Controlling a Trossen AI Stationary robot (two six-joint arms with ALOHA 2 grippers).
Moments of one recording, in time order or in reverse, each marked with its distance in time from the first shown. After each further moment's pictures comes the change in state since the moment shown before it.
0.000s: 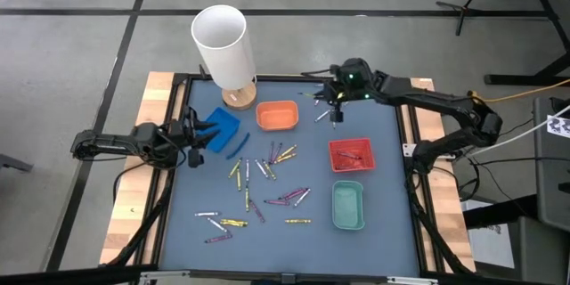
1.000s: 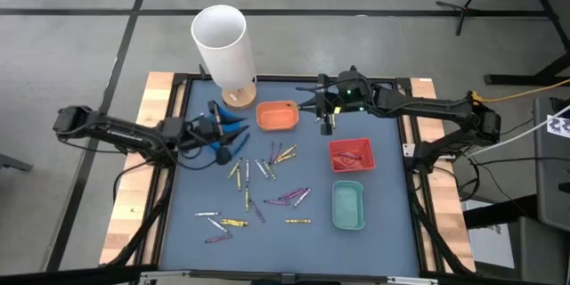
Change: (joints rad) left arm 0.011 0.894 0.295 0.516 -0.023 0.089; right arm 0.170 0.000 0.000 0.183 0.002 0.101
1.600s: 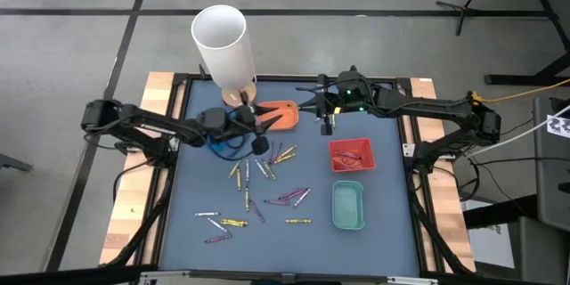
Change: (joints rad) left arm 0.100 0.453 0.346 -0.002 0.002 -0.003; right arm 0.000 0.000 0.001 -0.003 0.000 0.000
